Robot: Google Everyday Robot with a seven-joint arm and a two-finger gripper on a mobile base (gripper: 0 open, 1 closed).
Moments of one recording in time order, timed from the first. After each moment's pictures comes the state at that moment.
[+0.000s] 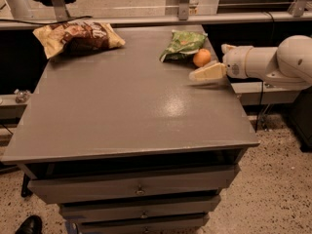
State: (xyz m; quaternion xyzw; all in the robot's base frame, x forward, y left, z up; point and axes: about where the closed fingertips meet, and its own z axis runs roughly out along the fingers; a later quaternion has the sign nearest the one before) arm 0.717 -0.179 0.845 -0.35 0.75 0.20 0.53
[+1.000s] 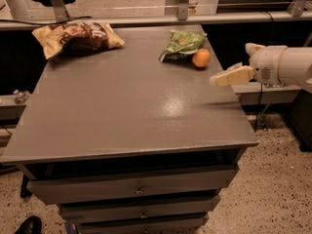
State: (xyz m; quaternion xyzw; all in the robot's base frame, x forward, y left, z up) arm 0.646 -0.214 0.886 -0.35 0.75 0.18 0.53
